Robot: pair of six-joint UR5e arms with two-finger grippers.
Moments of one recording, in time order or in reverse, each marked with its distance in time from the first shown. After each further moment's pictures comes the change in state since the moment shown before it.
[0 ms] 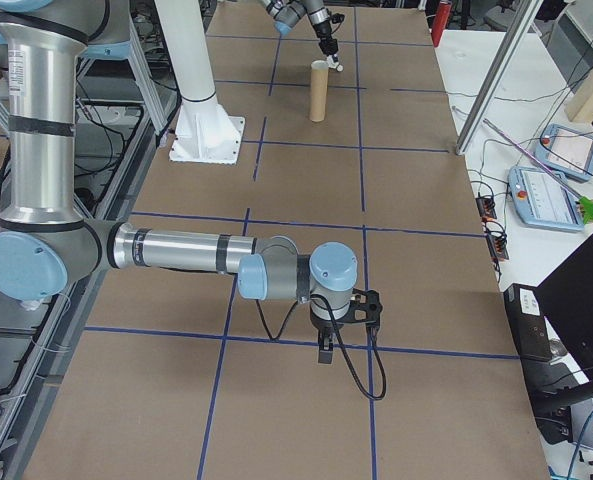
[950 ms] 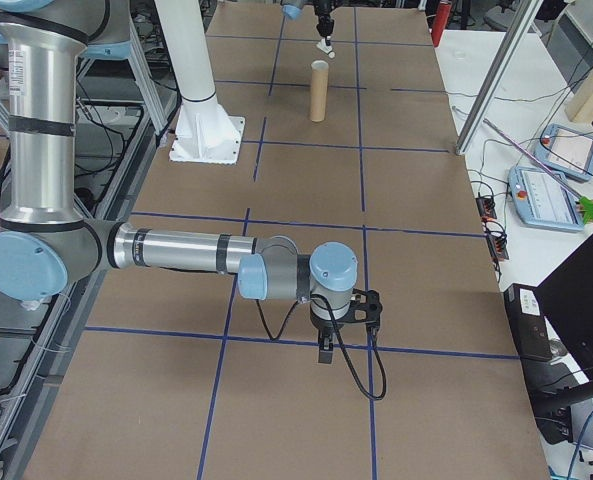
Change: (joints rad) left arm -0.183 0.005 -0.236 0.134 -0.433 0.008; right arm 0.000 0.000 0.000 0.000 0.000 0.000
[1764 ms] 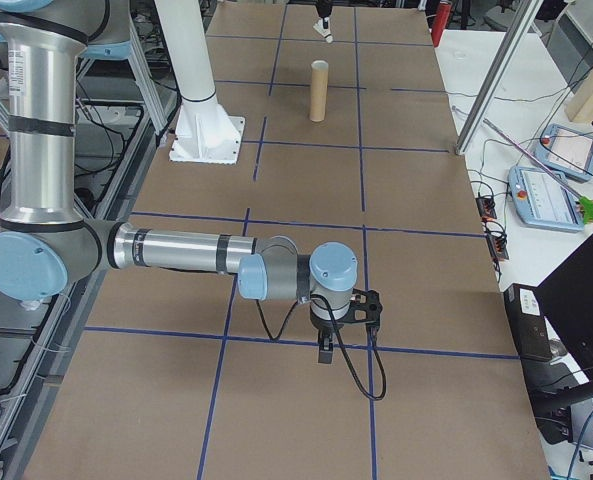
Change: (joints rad) left arm -0.011 -0.178 -0.459 0.790 -0.052 0.259; right arm 0.000 0.000 0.000 0.000 0.000 0.000
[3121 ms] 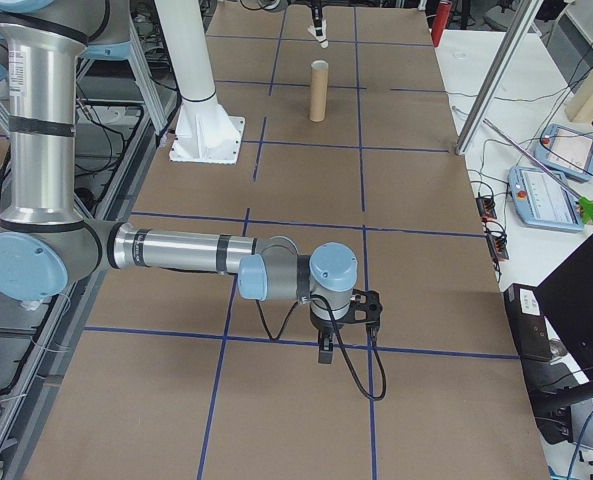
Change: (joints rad) left arm 0.346 -0.764 -0.039 1.234 0.526 0.420; right arm 0.000 0.000 0.000 0.000 0.000 0.000
